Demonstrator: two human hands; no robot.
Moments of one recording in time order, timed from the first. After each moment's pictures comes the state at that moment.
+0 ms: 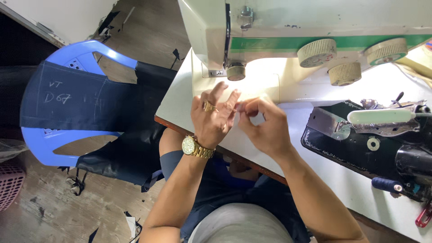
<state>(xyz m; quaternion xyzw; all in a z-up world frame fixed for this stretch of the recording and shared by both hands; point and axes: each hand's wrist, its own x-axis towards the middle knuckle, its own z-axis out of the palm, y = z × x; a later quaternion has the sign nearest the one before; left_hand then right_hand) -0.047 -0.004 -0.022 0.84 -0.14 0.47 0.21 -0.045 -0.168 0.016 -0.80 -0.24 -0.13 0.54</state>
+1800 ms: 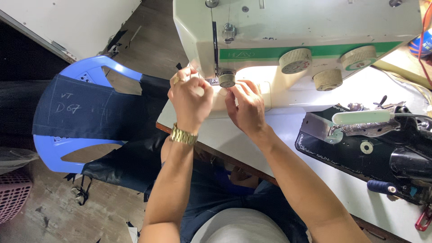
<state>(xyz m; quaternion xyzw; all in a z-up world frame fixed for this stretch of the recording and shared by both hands) -0.026 0.011 0.046 0.91 0.11 0.21 0.33 0.007 -0.143 -0.015 -0.82 -0.30 -0.34 0.35</state>
